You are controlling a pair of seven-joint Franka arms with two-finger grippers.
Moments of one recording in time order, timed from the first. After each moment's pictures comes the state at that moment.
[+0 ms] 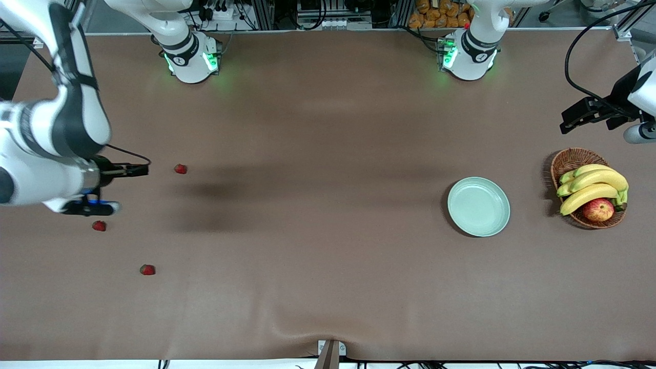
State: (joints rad) left arm 0.00 -0.03 -0.04 -1.60 0.01 1.52 -0.12; right arm 0.02 0.36 -0.02 -1.67 0.01 1.50 0.03
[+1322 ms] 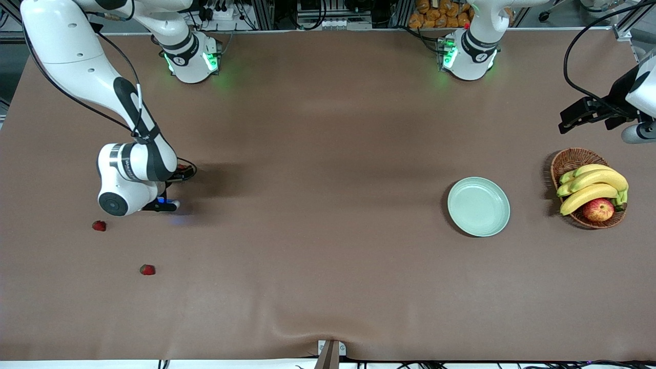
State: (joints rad) left arm 0.00 -0.03 -0.04 -1.60 0.01 1.52 -0.12; right arm 0.02 0.57 -0.02 -1.98 0.01 1.90 0.03
